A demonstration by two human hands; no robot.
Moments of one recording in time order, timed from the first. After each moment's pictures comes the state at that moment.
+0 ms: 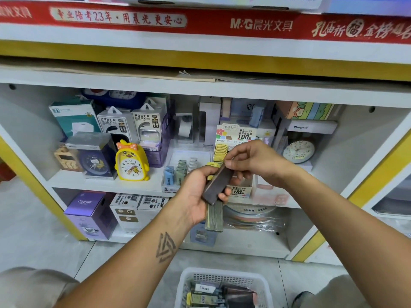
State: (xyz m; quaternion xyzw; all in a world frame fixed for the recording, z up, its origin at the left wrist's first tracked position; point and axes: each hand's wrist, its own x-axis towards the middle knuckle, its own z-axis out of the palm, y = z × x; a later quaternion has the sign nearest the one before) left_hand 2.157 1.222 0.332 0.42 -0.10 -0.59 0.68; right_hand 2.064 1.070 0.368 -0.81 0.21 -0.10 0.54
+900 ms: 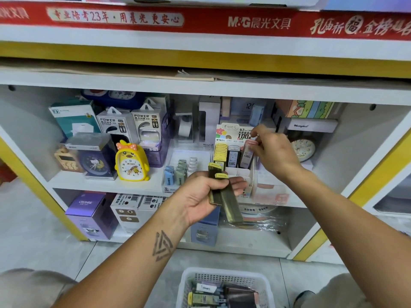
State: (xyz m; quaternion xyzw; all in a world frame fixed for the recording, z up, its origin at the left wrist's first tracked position) left_hand 2.155 1.227 0.331 0.38 -0.14 -0.61 0.68; right_hand 2.054 1.034 0.361 -0.91 0.27 -0.28 0.11
